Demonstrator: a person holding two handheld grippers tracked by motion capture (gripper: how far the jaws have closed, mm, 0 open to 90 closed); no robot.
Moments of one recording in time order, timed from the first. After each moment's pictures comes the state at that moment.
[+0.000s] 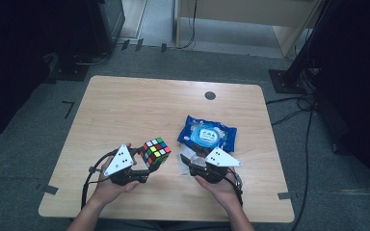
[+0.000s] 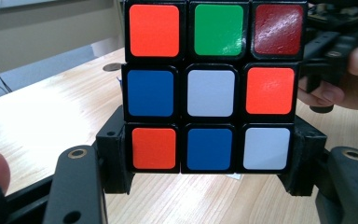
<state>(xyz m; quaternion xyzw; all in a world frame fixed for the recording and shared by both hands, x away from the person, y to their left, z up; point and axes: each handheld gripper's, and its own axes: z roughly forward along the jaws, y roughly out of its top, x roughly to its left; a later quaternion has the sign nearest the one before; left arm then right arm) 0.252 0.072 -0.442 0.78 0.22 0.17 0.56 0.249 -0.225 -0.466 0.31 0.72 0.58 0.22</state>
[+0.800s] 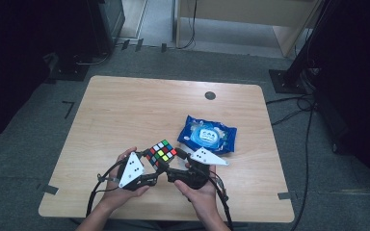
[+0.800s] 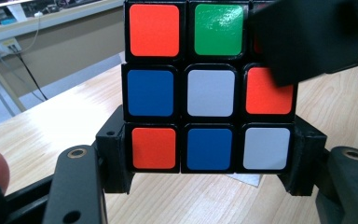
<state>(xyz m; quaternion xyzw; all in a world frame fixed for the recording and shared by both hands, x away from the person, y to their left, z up) 0.236 0.044 -0.459 0.78 0.20 0.25 0.54 0.230 -0.171 -0.438 0.43 0.65 0.62 0.08</state>
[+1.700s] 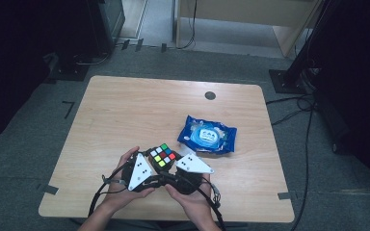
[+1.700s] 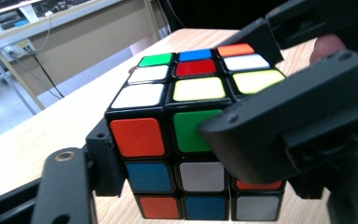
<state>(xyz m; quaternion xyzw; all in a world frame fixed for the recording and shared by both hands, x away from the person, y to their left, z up) 0.231 0.032 -0.450 0.79 0.20 0.29 0.51 0.215 -0.145 -0.432 0.41 0.71 0.54 0.18</state>
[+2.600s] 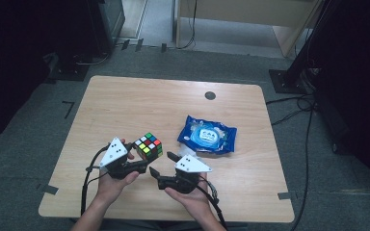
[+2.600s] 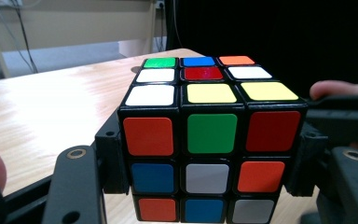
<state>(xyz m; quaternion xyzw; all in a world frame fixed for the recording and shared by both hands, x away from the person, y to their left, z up) 0.260 0.073 -0.436 0.73 0.32 0.16 0.58 0.227 -0.142 -0.463 0.37 0.72 0.58 0.15</state>
